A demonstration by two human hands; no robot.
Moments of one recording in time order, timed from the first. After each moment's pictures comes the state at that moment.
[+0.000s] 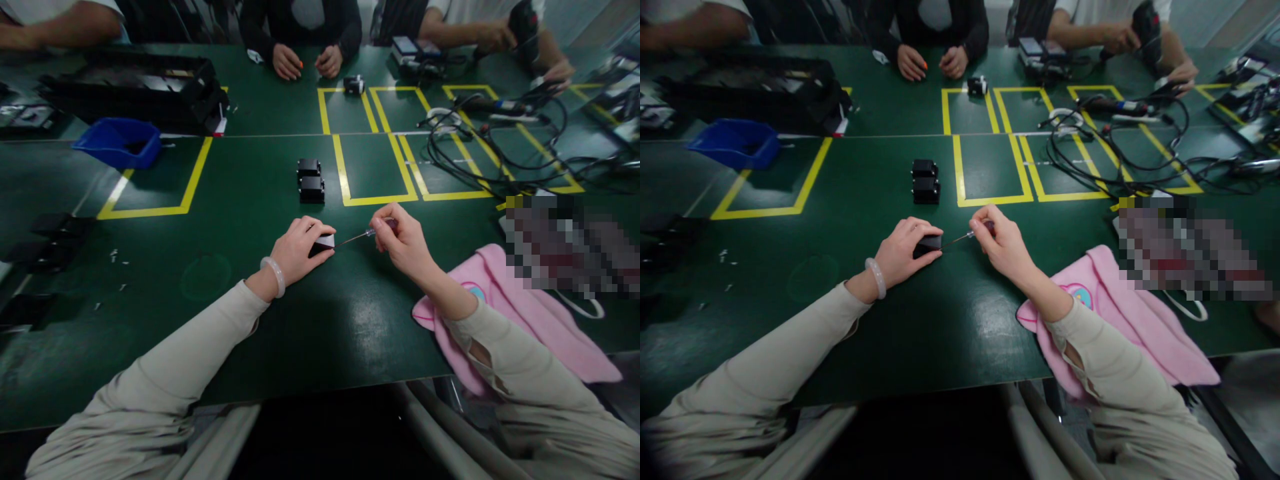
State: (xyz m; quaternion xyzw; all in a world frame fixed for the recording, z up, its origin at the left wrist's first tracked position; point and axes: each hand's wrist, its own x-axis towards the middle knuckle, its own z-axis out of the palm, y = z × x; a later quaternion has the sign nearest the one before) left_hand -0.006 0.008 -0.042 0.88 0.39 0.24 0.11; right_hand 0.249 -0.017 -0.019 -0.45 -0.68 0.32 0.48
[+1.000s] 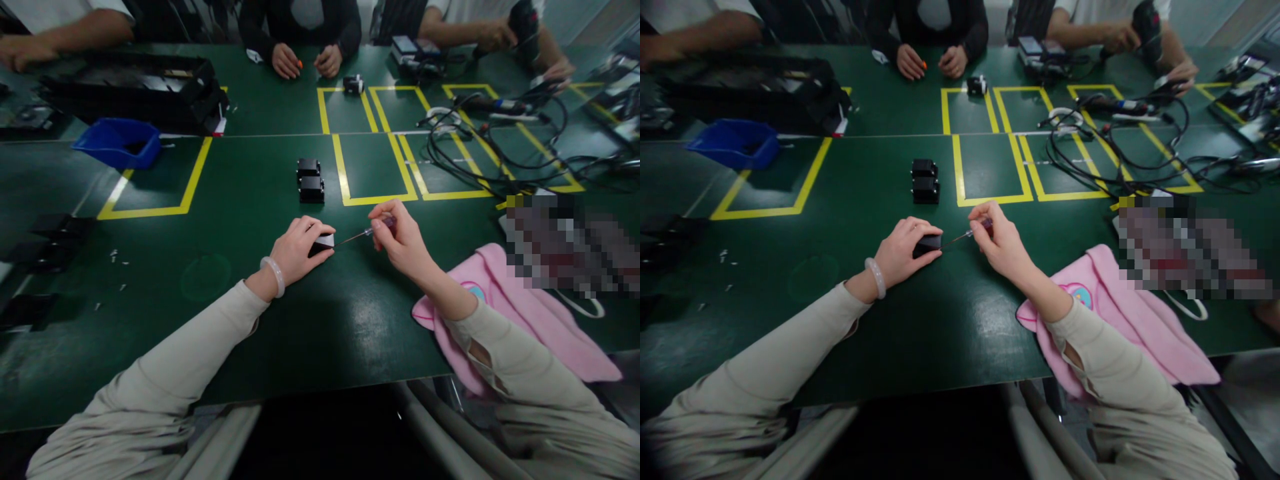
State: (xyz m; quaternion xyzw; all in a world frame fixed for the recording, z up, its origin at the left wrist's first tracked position) left_hand -0.006 0.008 -0.042 0.88 0.39 0.24 0.11; right_hand 0.249 -0.017 -0.020 -0.44 -0.68 0.34 0.49
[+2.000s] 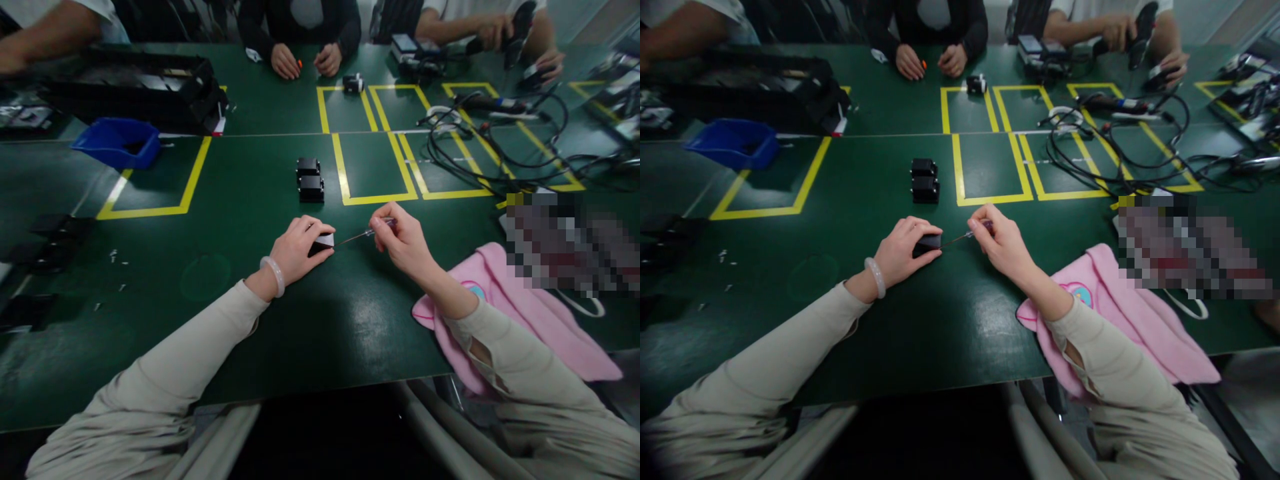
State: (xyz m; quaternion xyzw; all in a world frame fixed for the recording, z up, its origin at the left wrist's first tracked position) left_hand -0.006 0.008 -0.042 0.88 0.38 0.24 0.11; right_hand 0.249 -0.017 -0.021 -0.44 -0.69 0.32 0.48
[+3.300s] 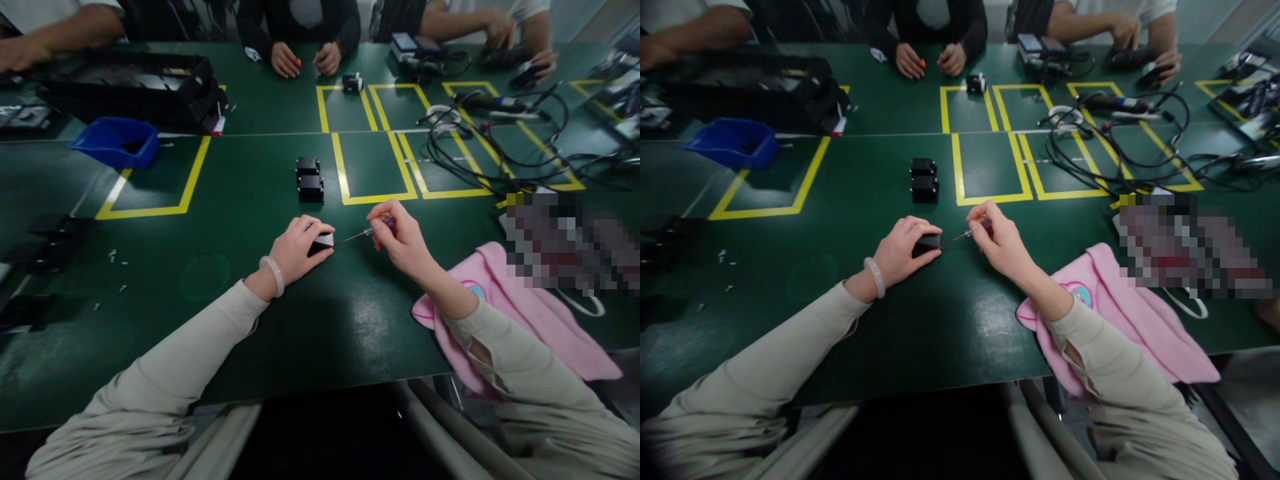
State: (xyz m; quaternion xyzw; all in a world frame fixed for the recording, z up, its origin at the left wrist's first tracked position) left_hand -0.006 0.008 -0.040 0.88 0.39 0.23 0.12; right_hand 0.249 -0.018 -0.017 -0.43 -0.69 0.33 0.48
